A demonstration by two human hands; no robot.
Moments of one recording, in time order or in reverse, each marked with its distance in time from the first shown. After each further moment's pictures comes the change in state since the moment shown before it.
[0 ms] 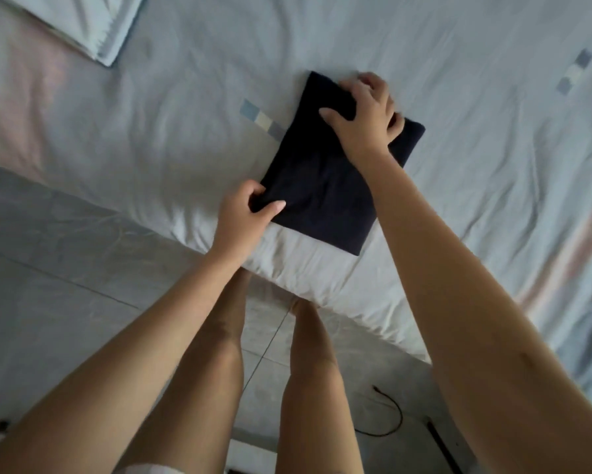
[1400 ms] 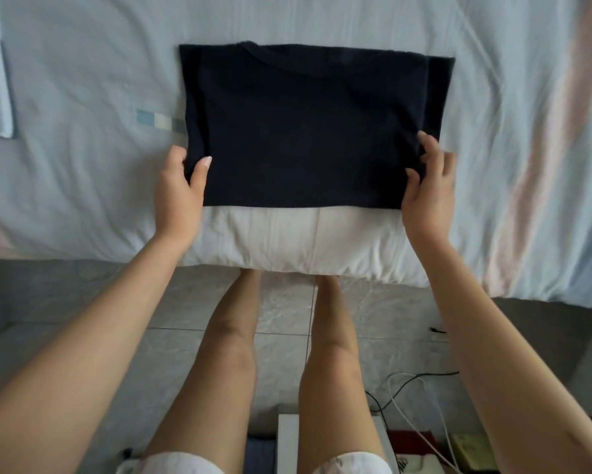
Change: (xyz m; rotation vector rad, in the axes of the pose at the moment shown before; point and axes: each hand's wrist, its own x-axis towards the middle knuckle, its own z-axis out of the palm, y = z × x) left_hand 0.027 0.016 0.015 0.420 0.014 0.315; right_hand -0.149 0.214 -0.021 0.176 0.398 0.230
